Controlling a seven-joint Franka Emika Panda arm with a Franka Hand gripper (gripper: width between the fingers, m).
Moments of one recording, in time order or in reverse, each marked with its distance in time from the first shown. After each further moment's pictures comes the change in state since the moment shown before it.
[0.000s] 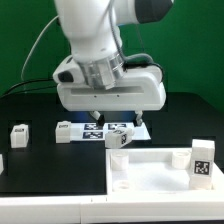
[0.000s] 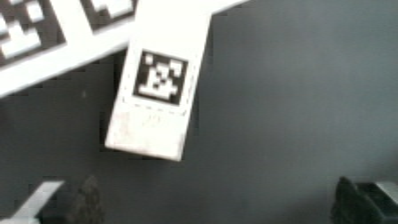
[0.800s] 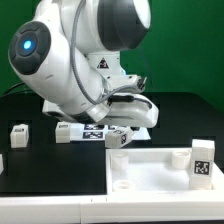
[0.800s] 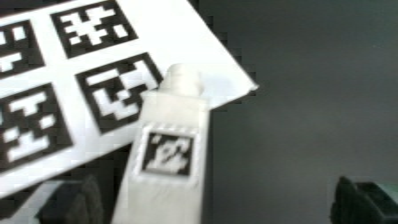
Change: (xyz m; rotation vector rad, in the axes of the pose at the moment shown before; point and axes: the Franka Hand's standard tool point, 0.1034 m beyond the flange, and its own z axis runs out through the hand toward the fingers) arm -0.005 0.006 0.014 0.047 -0.327 0.064
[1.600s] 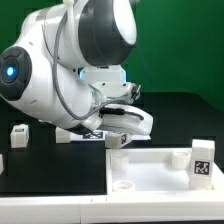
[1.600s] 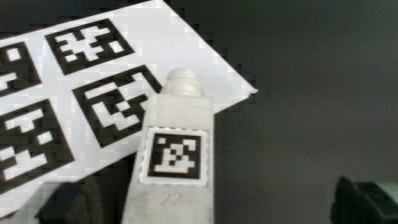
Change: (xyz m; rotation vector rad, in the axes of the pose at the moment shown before) arm -0.001 0.005 0.009 0.085 -0.137 0.109
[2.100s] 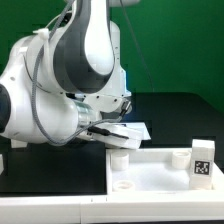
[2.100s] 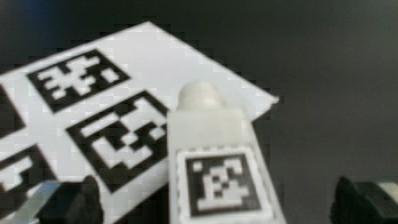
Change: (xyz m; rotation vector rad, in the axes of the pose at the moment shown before) arm 0.004 0.017 0.031 0.112 -0.144 0.123
